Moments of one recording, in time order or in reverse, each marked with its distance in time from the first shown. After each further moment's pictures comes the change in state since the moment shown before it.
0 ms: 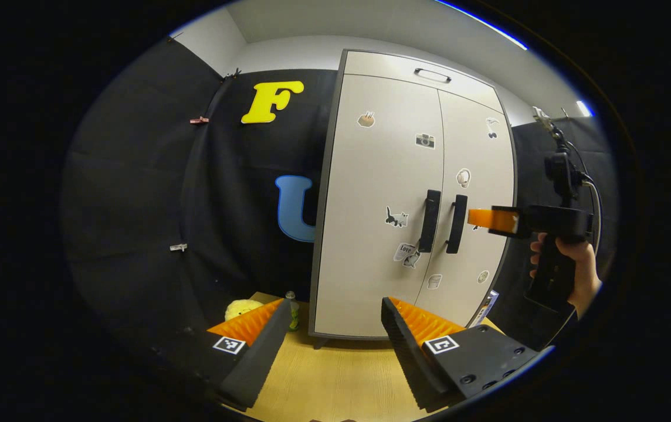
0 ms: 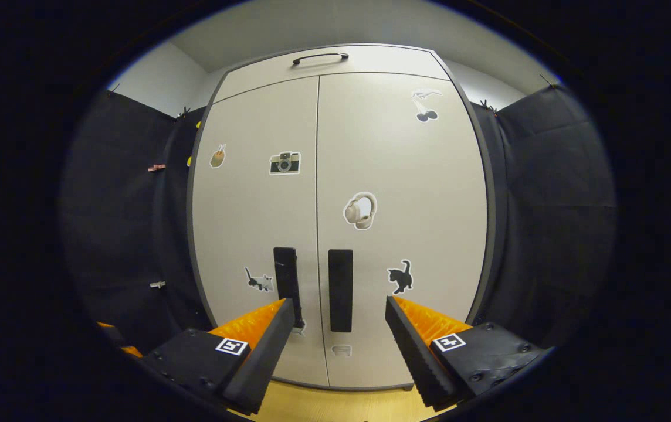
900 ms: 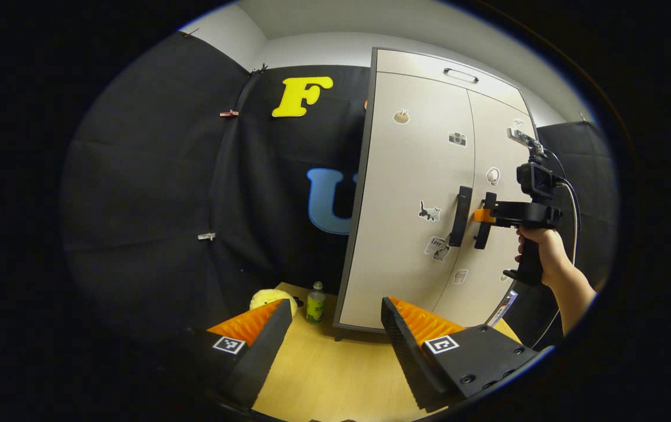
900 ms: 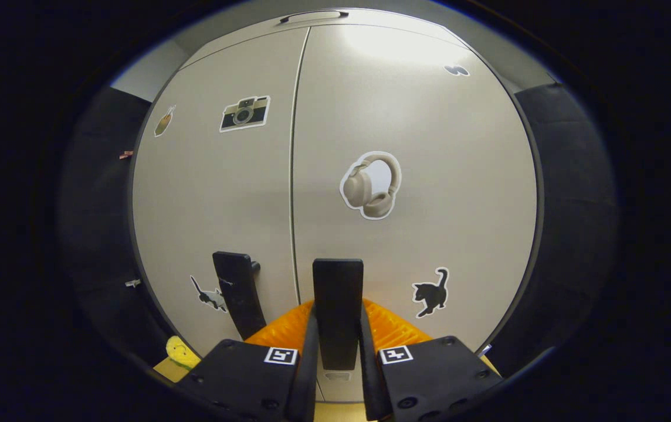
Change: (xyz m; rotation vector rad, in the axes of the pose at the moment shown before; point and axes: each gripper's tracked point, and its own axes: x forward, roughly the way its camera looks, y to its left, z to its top) left arm -0.026 0.041 -0.009 -0.036 0.026 0.145; right arm 0.087 -0.002 -0.025 0.022 0.073 -0.059
